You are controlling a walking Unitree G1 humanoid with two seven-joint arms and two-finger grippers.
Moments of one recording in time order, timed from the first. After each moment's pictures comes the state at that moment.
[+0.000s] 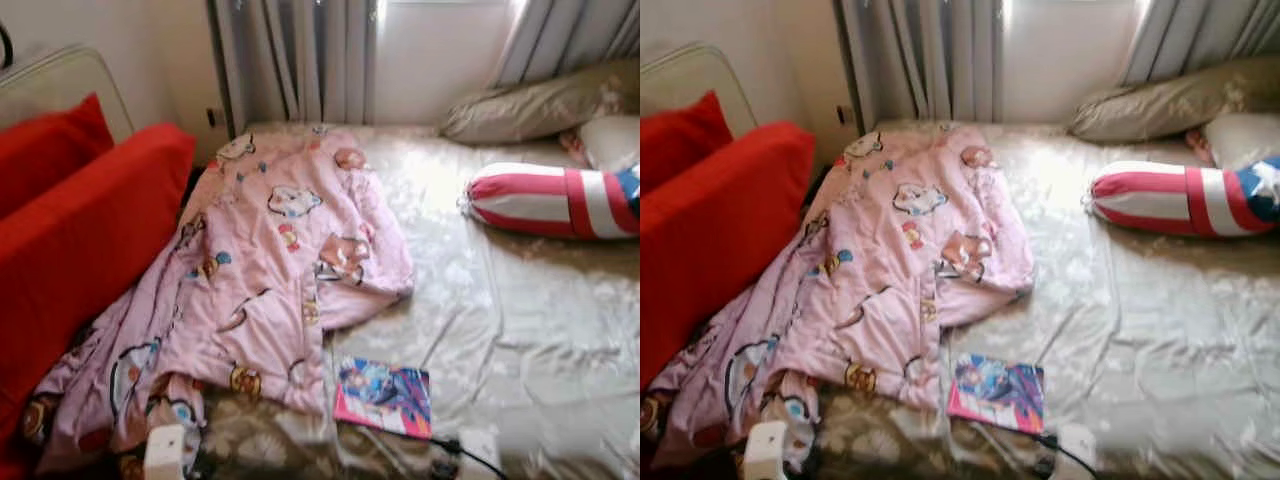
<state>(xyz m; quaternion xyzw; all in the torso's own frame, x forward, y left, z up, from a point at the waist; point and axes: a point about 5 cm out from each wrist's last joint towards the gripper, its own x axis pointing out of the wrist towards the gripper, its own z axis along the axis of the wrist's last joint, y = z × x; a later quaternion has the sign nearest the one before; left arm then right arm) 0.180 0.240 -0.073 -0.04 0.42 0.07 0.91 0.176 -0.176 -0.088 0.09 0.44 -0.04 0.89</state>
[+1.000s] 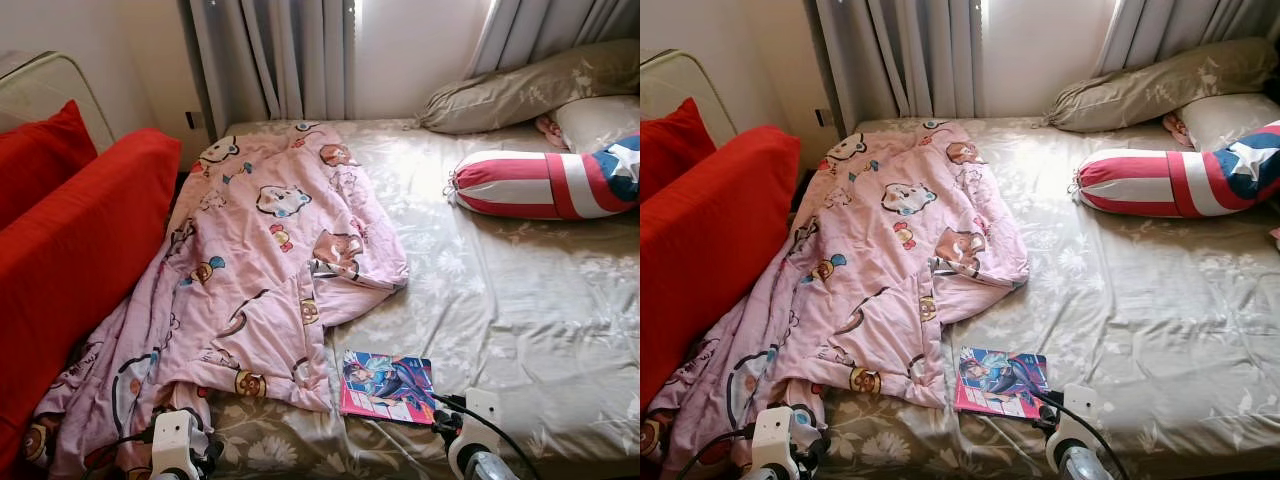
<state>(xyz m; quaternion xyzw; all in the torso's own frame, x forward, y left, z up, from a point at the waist) 0.194 0.226 -0.069 -0.06 0.39 0.06 0.92 0.214 -0.189 -0.064 0.11 0.35 -0.07 0.93</state>
